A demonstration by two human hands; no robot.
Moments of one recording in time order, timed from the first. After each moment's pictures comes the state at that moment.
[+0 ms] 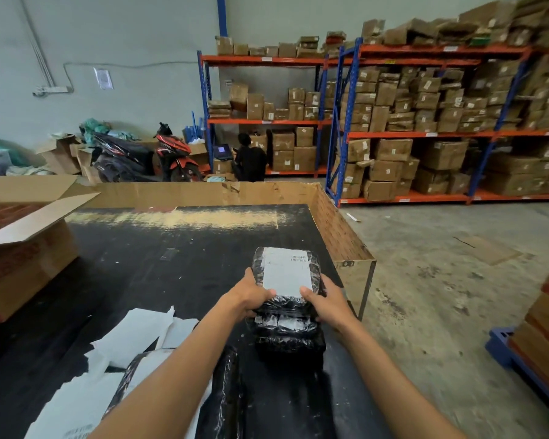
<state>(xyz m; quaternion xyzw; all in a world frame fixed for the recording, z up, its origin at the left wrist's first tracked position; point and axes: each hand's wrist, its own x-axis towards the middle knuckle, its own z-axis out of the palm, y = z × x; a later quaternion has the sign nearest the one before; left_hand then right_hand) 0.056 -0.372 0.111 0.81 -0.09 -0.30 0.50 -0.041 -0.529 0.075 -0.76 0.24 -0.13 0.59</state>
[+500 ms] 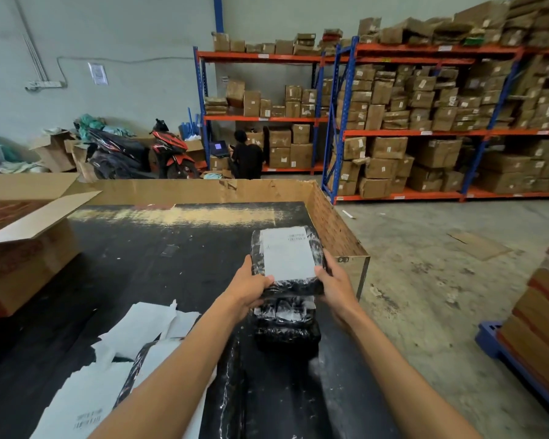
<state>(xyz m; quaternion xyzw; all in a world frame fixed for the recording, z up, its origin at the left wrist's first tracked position) 0.019 -0.360 0.140 0.73 -0.08 -0.27 0.62 -0.058 -0.535 0.099 -0.73 0.19 -0.20 0.63</state>
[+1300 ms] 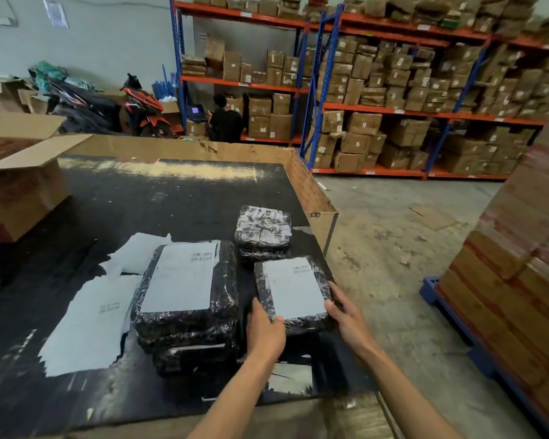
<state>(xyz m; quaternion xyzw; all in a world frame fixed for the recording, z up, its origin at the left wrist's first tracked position) -0.208 -0.306 0.029 0.79 -0.04 -0.23 0.57 -0.286 -0.460 0.037 -0.74 0.23 -0.16 0.62</state>
